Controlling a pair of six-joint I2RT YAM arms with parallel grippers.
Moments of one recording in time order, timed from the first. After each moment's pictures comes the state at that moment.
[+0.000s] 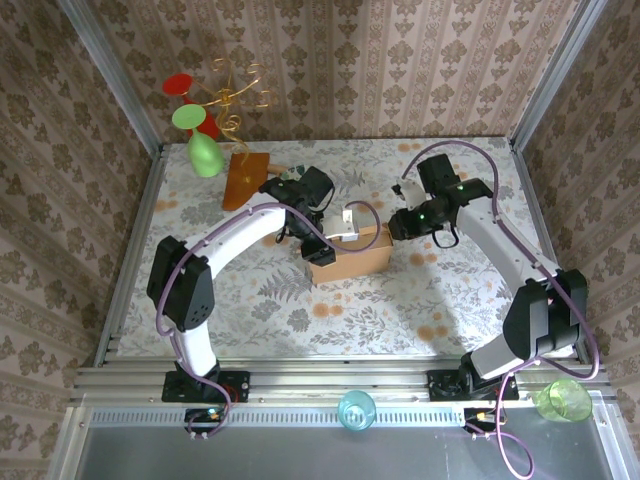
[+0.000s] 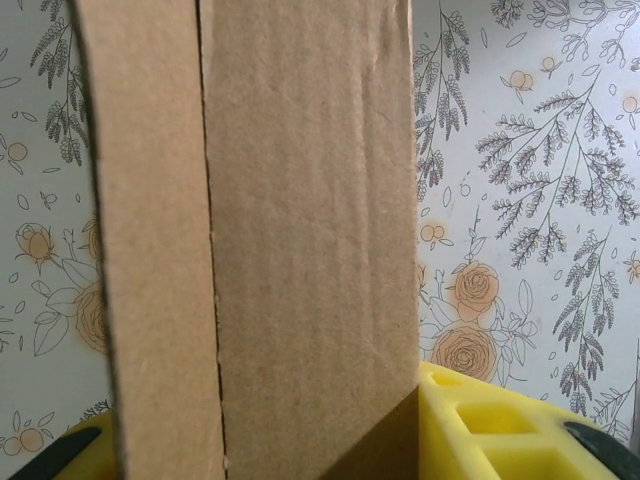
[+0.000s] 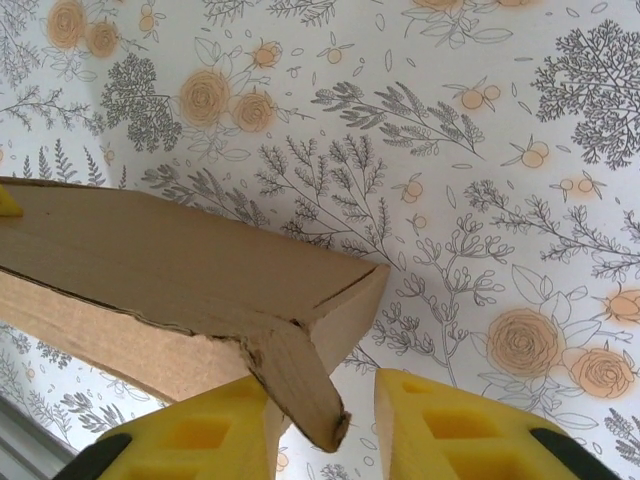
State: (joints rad) left arm -0.73 1.82 1.57 -1.04 0.35 0.70; right arm 0.25 1.52 1.32 -0.93 -0.30 -0.03
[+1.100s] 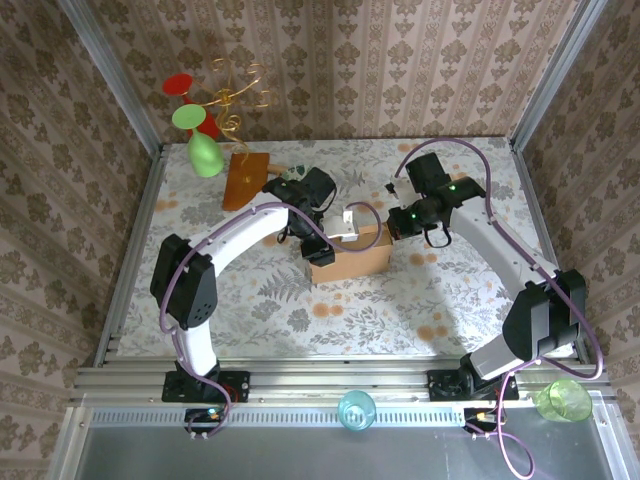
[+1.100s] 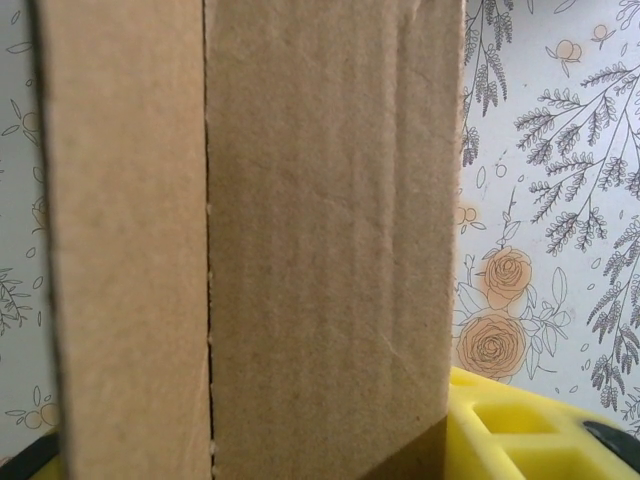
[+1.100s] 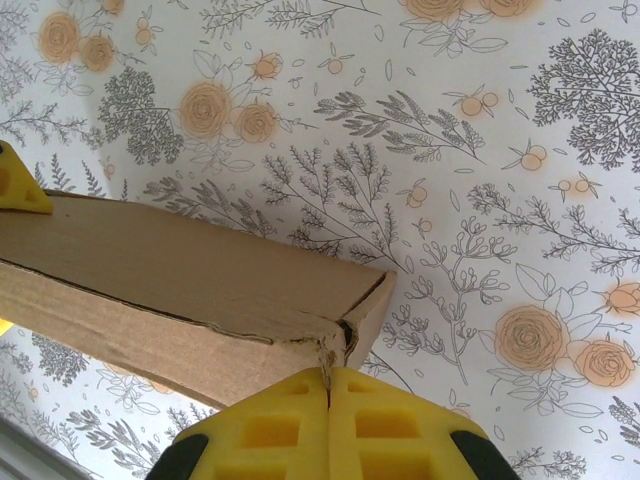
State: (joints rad) left arm -0.74 1.84 1.58 -1.04 0.29 0.69; right arm 0.33 1.52 1.35 -0.95 -0.21 0.07
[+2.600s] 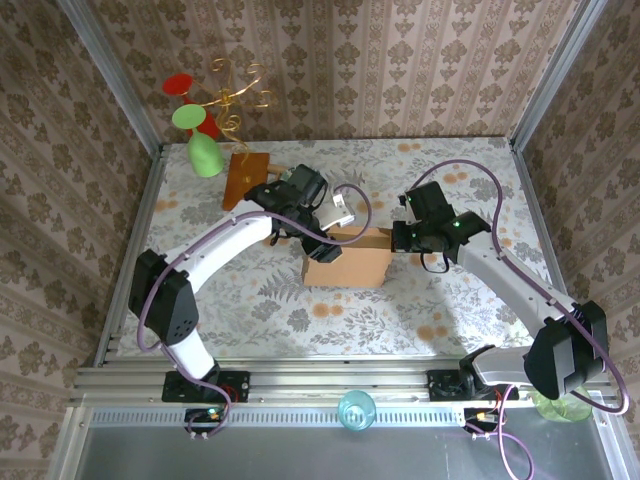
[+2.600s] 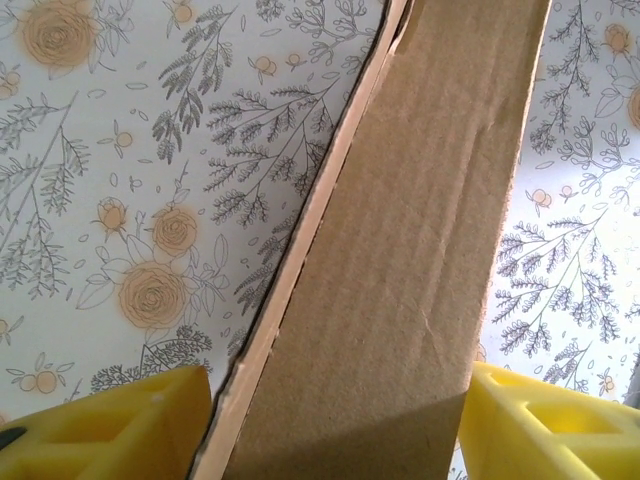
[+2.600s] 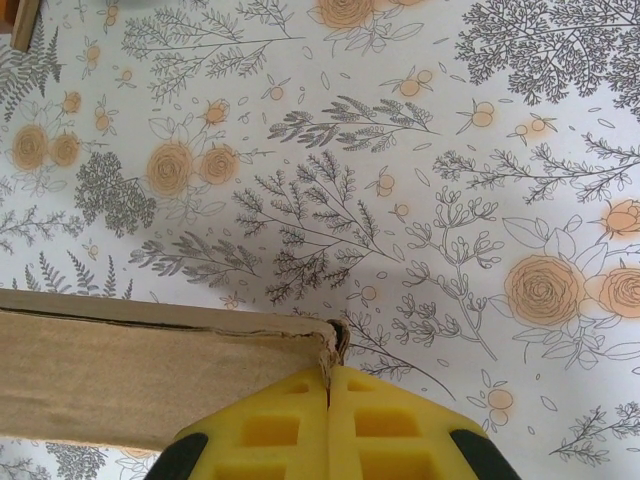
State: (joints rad) left arm -0.73 1.69 1.47 -0.88 0.32 0.38; right arm 0.40 1.31 1.07 -0.72 -0.06 0.42
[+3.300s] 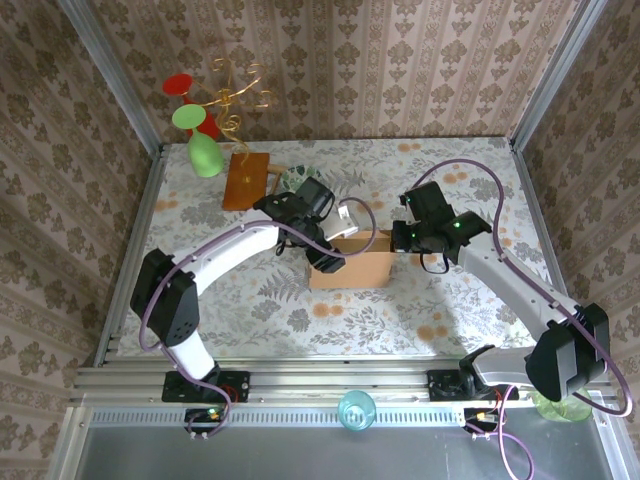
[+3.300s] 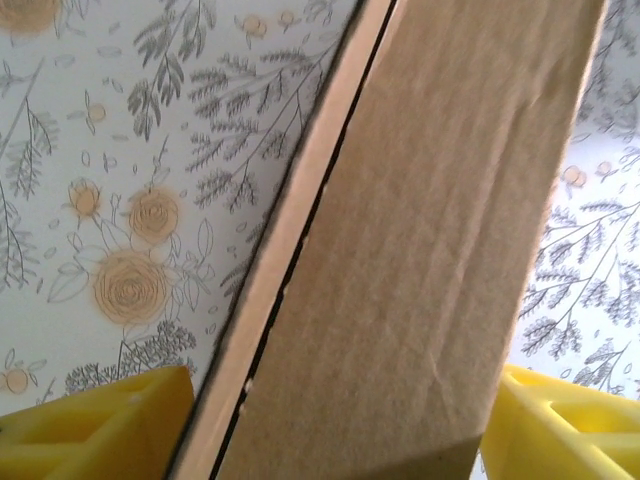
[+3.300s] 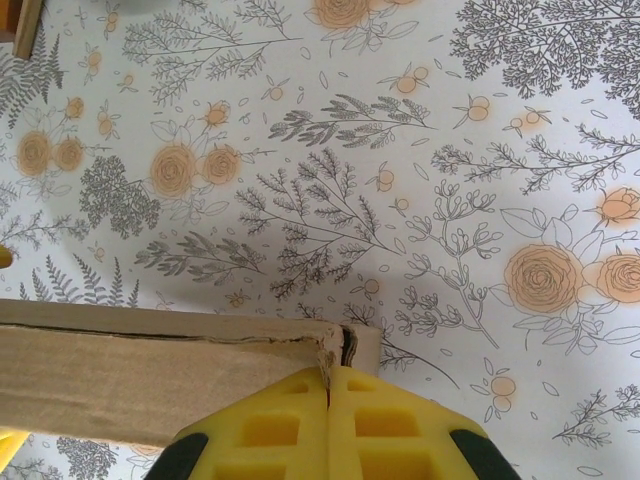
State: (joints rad) left arm -0.78 1.68 1.38 -0.80 0.24 0.36; right arm 0.42 1.30 1.09 -0.75 -0.03 0.45
